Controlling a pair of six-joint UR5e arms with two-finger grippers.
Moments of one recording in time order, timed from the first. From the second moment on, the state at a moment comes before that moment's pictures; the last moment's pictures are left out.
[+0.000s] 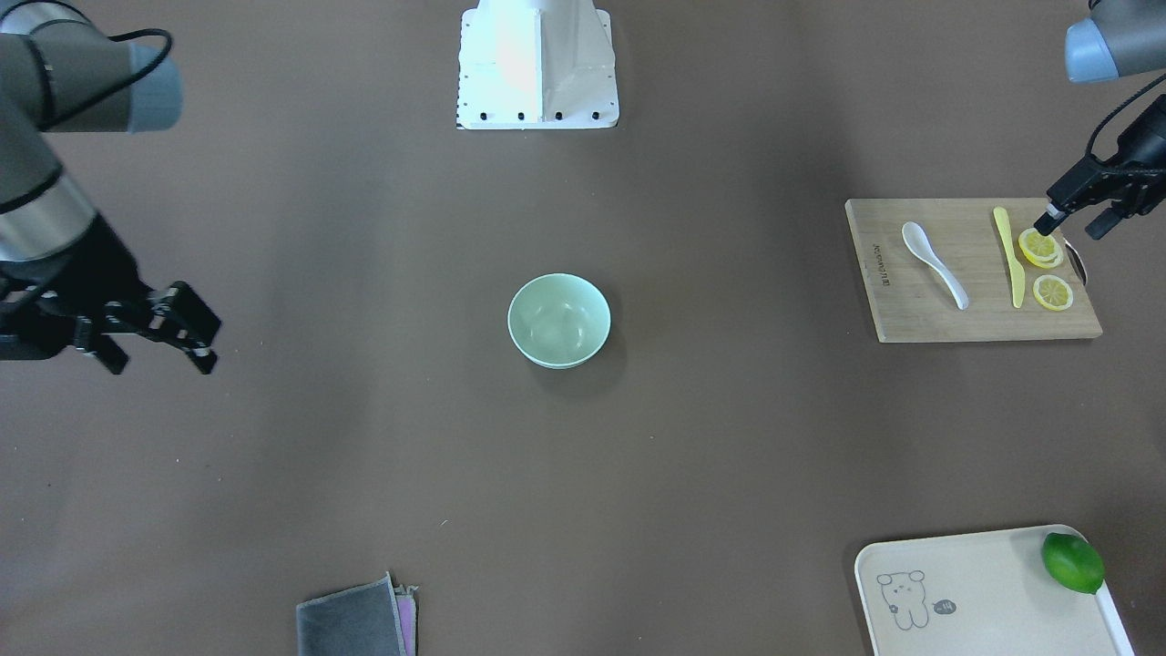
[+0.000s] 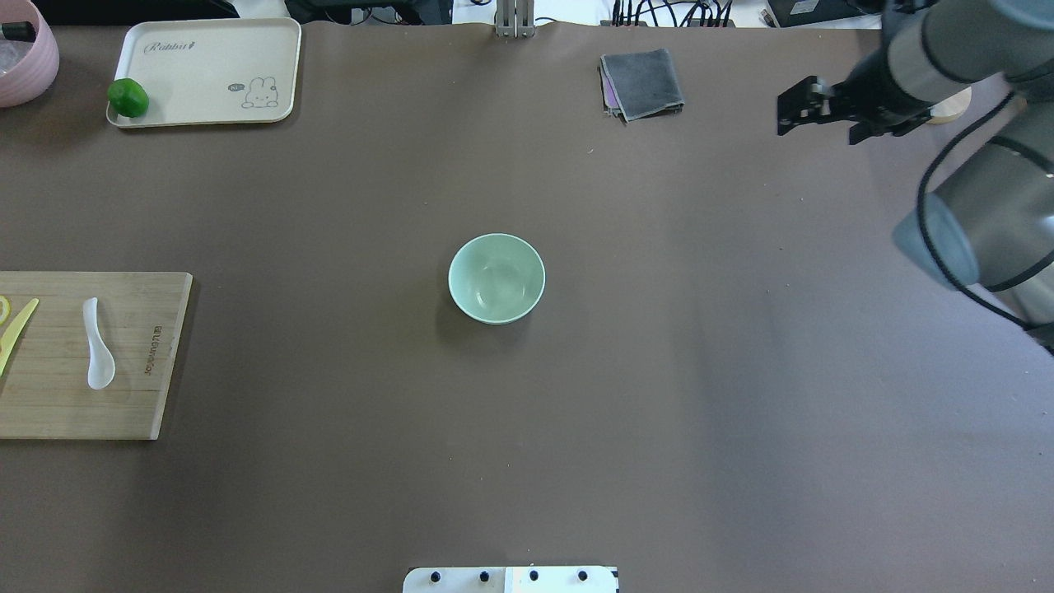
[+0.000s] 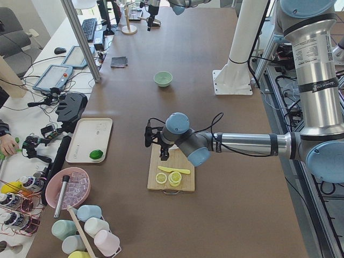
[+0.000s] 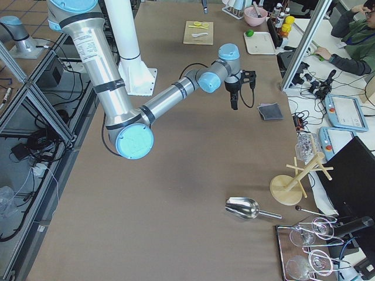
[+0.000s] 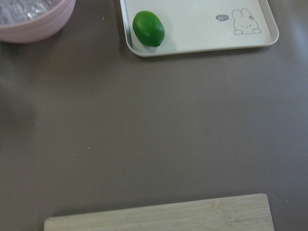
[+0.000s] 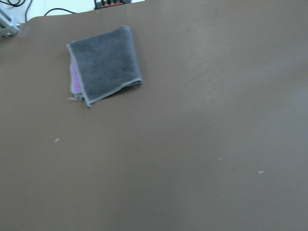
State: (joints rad) left arm -1.20 -1.30 -1.75 -2.49 -2.31 -0.99; right arm 1.09 -1.24 1.80 -1.40 2.13 0.86
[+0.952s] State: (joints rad) left arm -0.86 -1.35 -1.73 -2.52 -1.95 -1.40; right arm 1.35 -1.44 1.80 -1.39 2.33 0.48
